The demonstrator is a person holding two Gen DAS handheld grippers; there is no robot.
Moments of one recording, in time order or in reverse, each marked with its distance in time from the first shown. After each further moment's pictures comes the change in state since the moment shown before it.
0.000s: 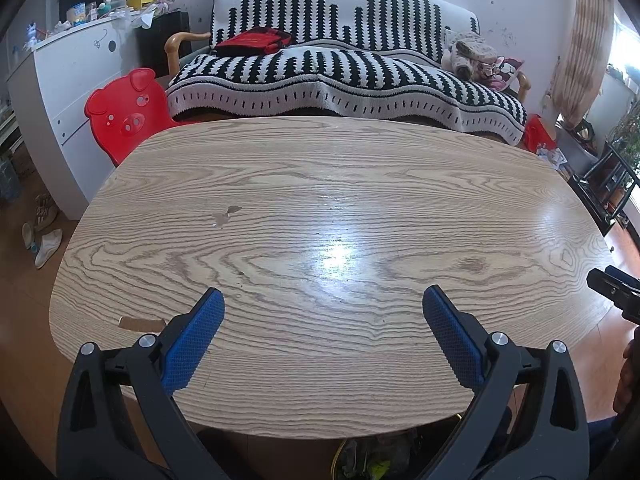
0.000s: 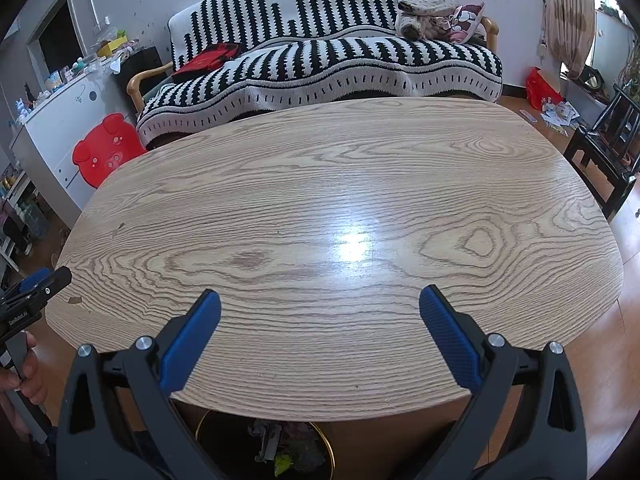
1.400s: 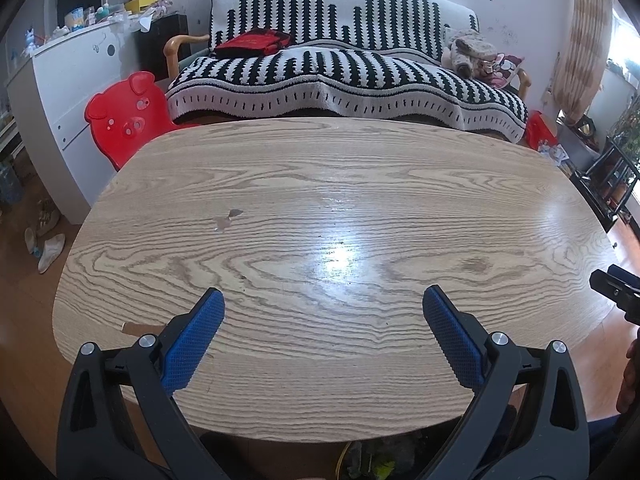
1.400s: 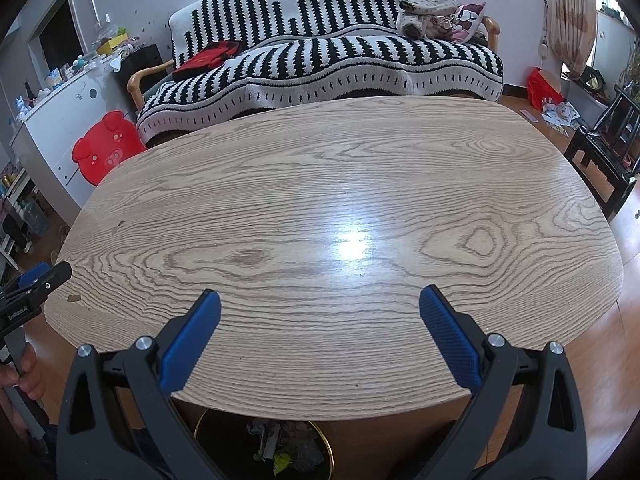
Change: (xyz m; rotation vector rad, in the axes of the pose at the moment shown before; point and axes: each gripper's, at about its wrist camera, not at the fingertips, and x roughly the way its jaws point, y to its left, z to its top) left arm 0.004 -0.001 0.001 0.017 -0.002 0.013; right arm 0.000 0.001 -0.001 -0.005 0.005 -0.001
